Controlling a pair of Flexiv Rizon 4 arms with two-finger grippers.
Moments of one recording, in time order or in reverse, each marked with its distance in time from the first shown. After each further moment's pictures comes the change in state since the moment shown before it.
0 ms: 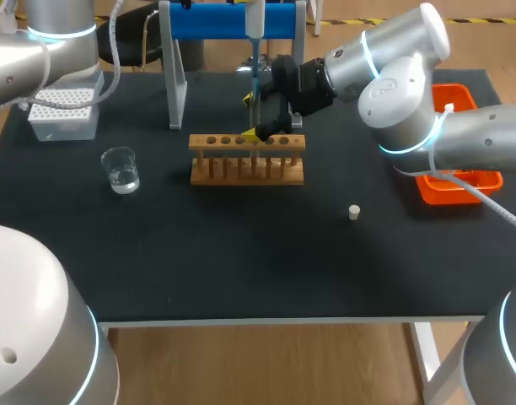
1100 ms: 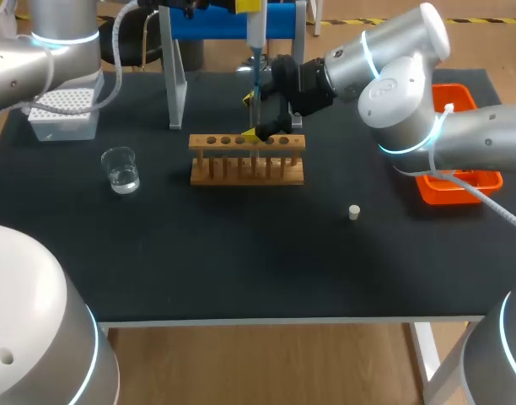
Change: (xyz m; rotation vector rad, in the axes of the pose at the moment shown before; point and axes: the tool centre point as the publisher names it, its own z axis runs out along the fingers) left arm 0.003 0.015 0.004 0.003 0.020 -0.008; right arm 0.000 0.000 0.000 0.000 0.000 0.000
